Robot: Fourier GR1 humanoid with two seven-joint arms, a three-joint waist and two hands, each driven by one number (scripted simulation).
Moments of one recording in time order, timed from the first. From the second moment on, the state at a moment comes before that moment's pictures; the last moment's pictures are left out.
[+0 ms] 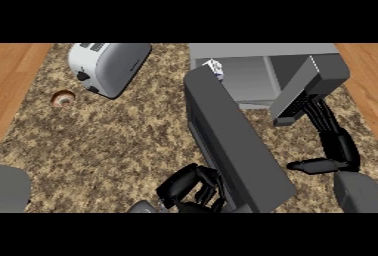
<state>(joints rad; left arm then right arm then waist) -0.21 0.01 -0.65 -1.21 -0.13 -0.13 -0.24 -0.29 -0.32 -0.14 -0.84 -0.05 0.31 -0.81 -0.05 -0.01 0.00</state>
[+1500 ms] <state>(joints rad) -0.72 0.00 -0.92 -1.00 0.50 0.59 -0.28 -0.27 -0.49 -0.10 -1.33 -0.43 0.64 -0.42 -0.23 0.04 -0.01</state>
